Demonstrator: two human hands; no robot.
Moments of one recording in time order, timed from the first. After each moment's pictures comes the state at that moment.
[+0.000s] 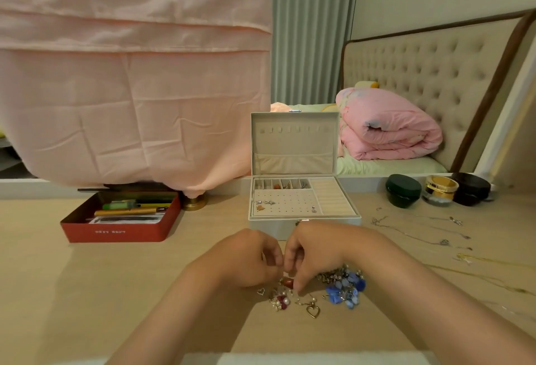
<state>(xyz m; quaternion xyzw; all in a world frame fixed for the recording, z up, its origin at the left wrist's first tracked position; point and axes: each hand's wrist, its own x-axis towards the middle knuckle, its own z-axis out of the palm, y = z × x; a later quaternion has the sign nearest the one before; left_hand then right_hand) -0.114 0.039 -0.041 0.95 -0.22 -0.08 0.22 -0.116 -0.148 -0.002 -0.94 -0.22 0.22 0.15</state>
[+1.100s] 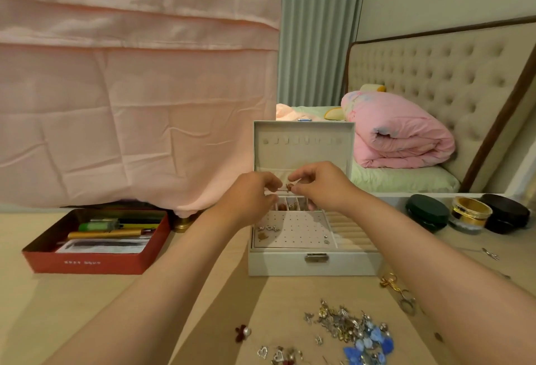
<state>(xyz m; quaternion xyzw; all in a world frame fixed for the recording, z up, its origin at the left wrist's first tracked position) 0.024 0.028 0.006 0.93 -0.17 0.10 0.30 0.038 -0.159 0.017 -0.89 -0.10 -0.04 0.43</state>
